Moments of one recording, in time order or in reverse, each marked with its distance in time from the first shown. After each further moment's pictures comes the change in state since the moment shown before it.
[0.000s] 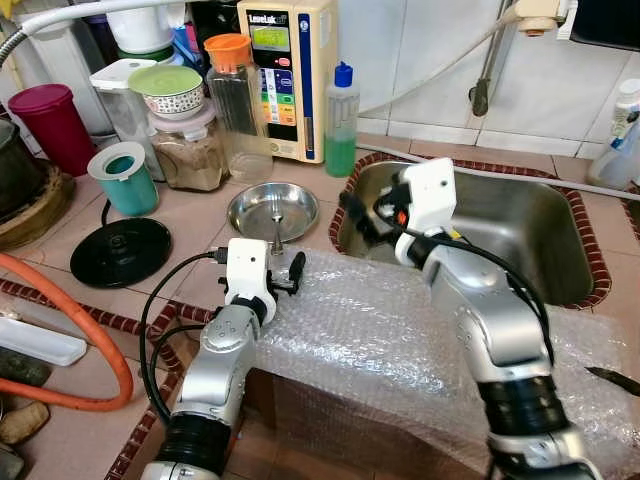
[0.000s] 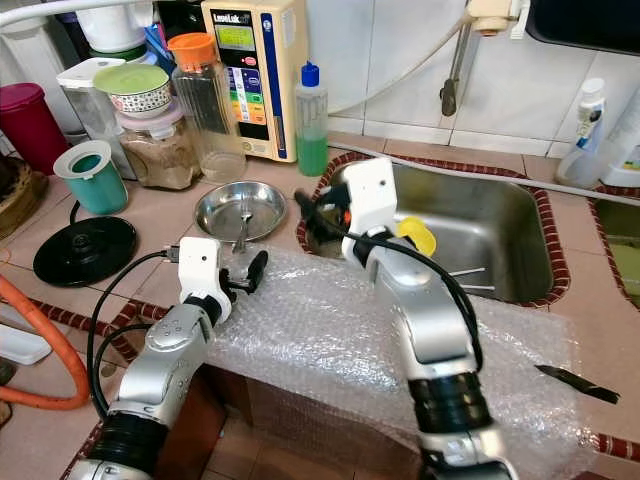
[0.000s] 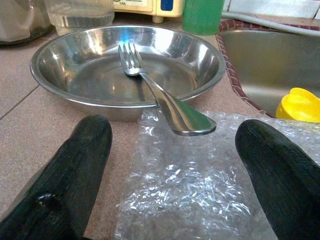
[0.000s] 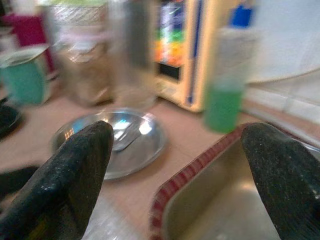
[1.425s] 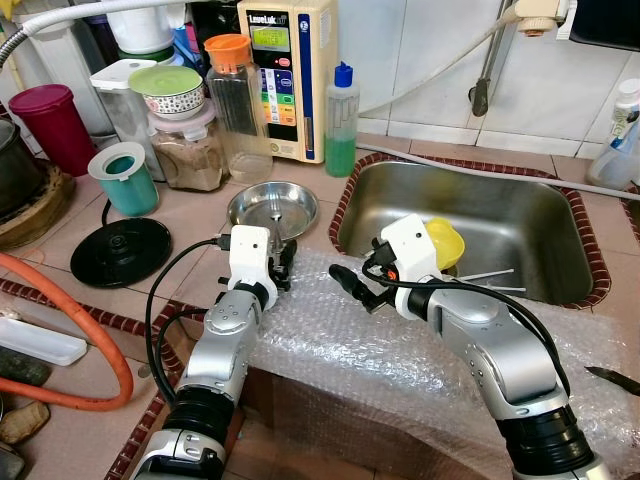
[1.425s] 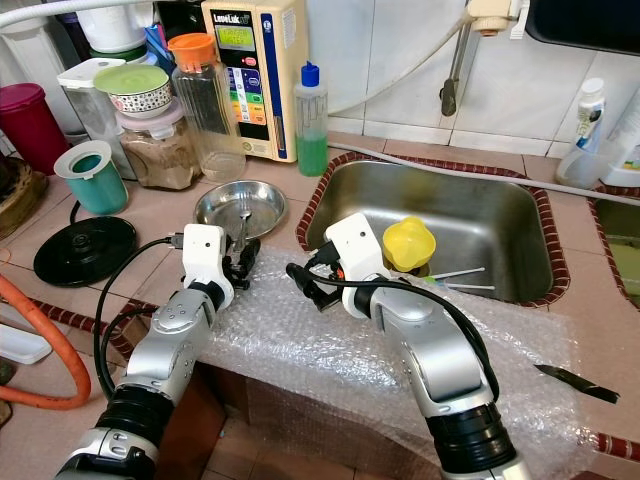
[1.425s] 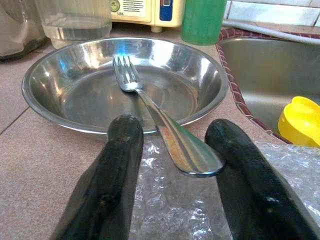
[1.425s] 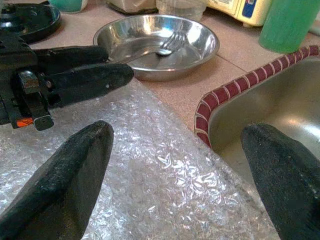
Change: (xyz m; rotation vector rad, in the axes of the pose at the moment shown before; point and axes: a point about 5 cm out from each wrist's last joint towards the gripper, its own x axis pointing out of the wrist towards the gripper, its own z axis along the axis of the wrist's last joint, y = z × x) left arm 0.016 0.003 0.005 -0.003 -0.017 -0.011; right arm -0.021 0.010 -0.043 0.001 0.249 0.126
